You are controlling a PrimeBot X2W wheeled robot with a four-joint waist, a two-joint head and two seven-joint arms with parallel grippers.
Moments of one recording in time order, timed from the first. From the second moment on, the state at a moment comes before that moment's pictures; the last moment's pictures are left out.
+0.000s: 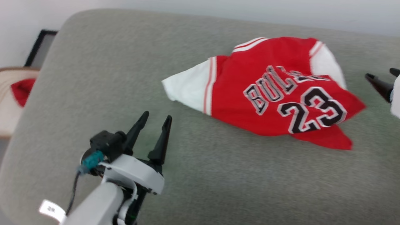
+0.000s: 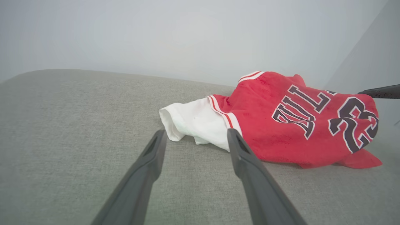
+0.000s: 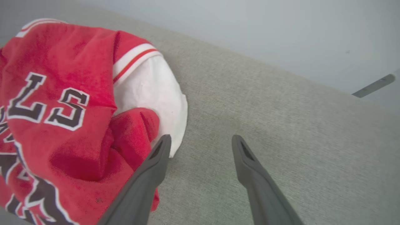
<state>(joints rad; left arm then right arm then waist) -0.44 0.46 -0.64 0.20 -0.80 0.10 -0.26 -0.81 -0.66 0.43 0.46 0.74 0.13 0.56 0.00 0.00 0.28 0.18</state>
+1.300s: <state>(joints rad) -0.24 0.19 -0.24 0.16 -0.36 -0.07 -0.26 -0.85 -0.82 0.50 0.43 0.83 0.13 0.57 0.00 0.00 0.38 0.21</state>
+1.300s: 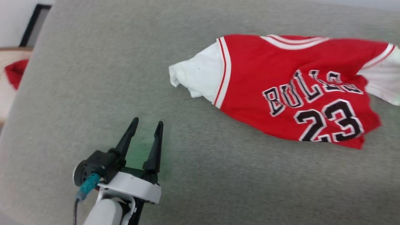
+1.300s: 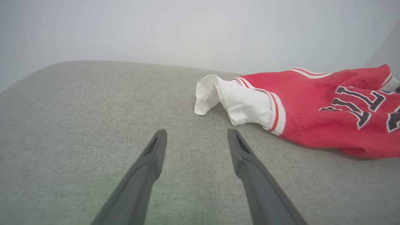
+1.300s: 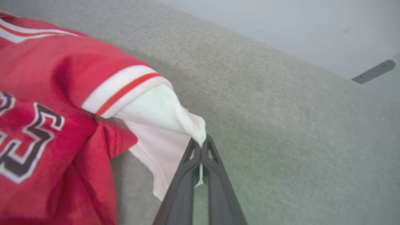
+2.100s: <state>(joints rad) -0.22 0.20 -0.22 0.17 -0.35 -0.07 -0.26 -0.59 -0.61 0.05 0.53 0.45 0.13 0.36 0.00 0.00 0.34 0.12</state>
